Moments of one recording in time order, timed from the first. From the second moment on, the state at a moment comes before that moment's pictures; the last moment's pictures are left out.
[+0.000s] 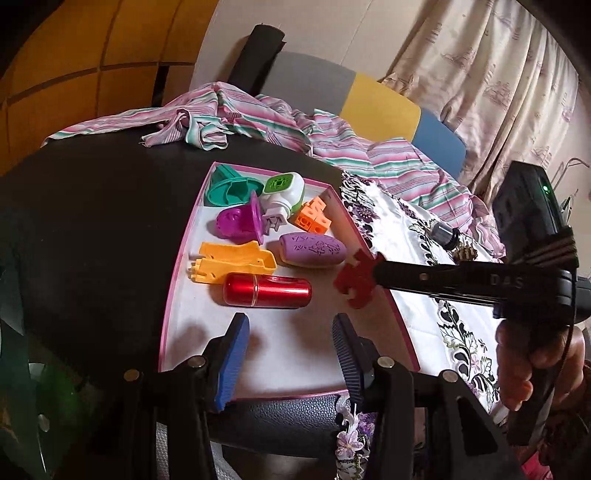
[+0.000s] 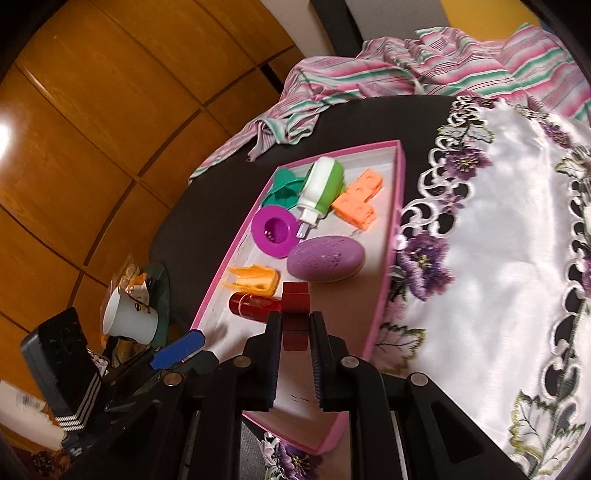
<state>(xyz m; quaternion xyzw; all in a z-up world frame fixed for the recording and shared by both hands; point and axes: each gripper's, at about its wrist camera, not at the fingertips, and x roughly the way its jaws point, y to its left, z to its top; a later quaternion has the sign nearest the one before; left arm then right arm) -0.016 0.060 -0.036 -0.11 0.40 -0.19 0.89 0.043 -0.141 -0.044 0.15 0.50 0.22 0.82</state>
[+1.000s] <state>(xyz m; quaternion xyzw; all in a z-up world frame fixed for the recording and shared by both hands) -0.024 0.045 -0.037 -0.09 0.40 -0.22 0.88 0.034 -0.161 -0.034 0.06 0.48 0.11 0.87</state>
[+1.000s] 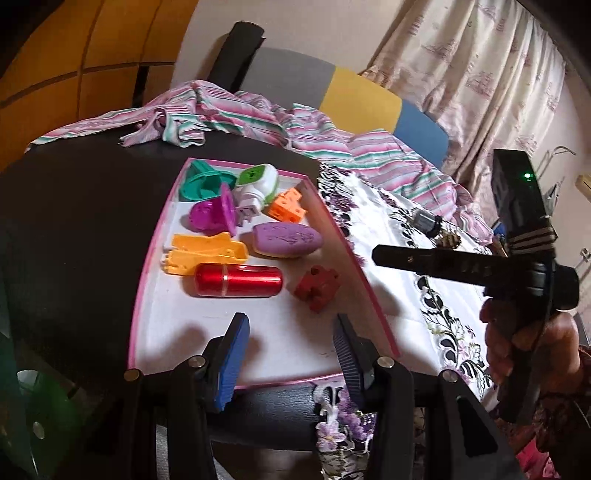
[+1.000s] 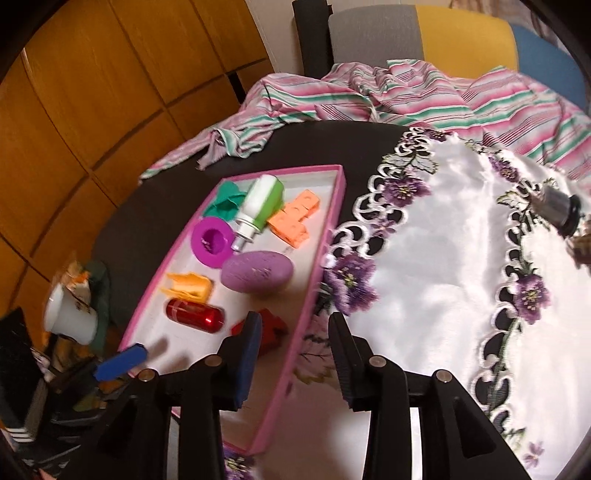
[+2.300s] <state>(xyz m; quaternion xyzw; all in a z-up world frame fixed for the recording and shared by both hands) -0.029 -0.068 -0.019 -0.02 0.42 -0.33 0.84 0.035 -0.384 -0.043 0.13 0.51 -0.12 0.84</state>
